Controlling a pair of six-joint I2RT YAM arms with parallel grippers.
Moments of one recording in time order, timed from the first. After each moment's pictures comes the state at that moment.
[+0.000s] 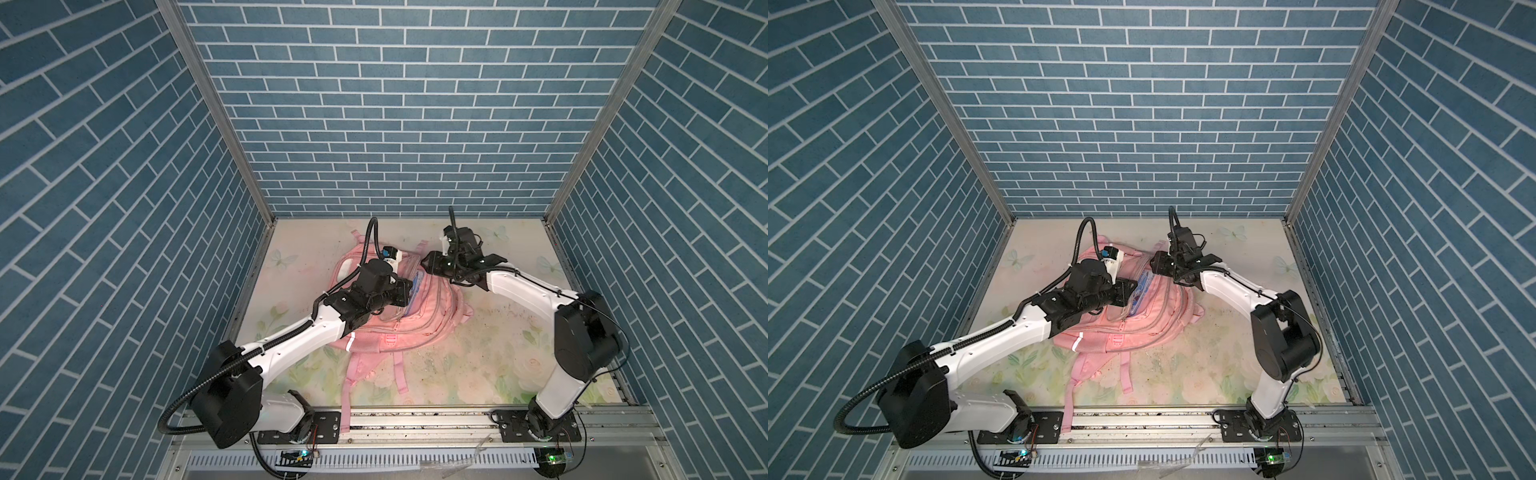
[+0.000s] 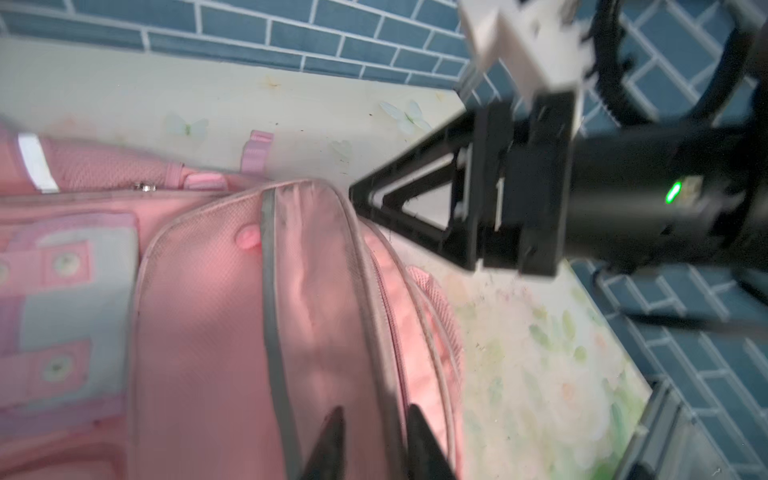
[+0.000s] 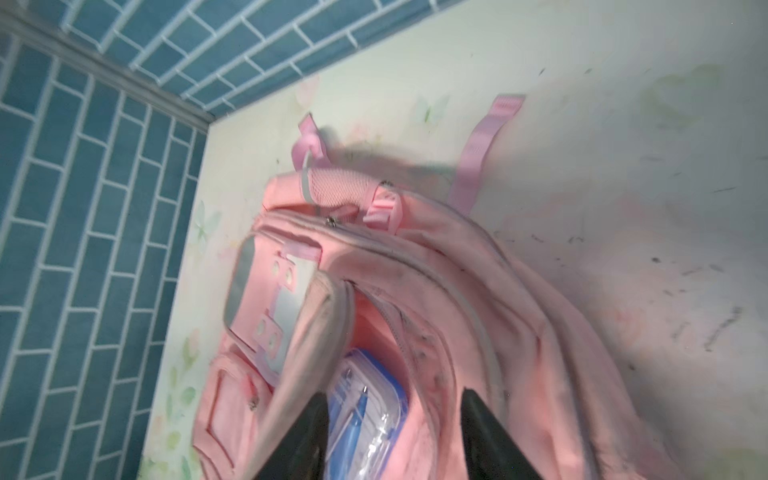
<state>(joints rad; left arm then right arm) -0.71 1.36 0.94 -0.12 0.10 -0.44 0.55 1.65 1.26 -0.28 -0.18 0.62</state>
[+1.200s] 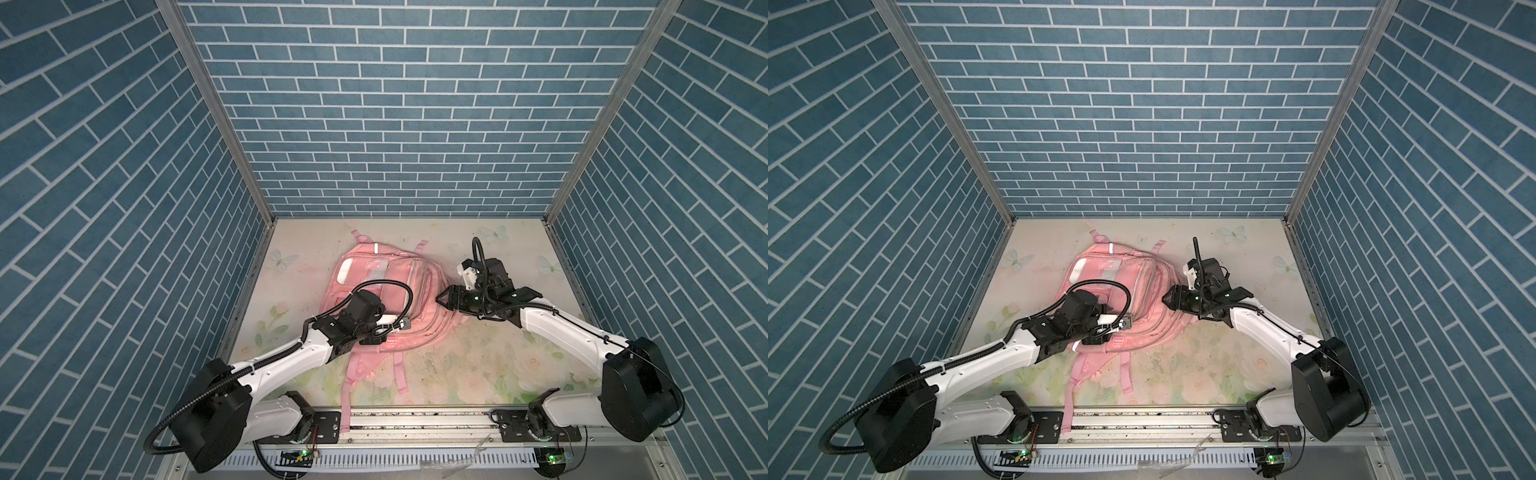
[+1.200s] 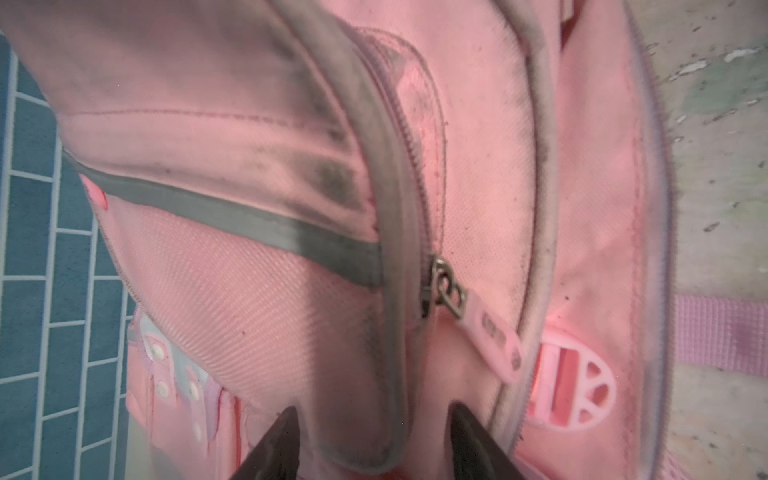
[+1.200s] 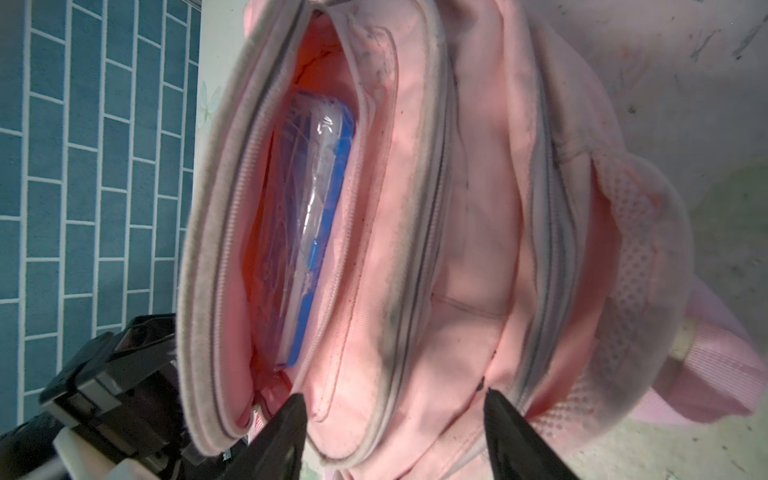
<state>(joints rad) -0.71 1.24 0.61 -0.18 0.00 0.89 0.55 1.37 0.85 -0.31 -0.41 0.63</state>
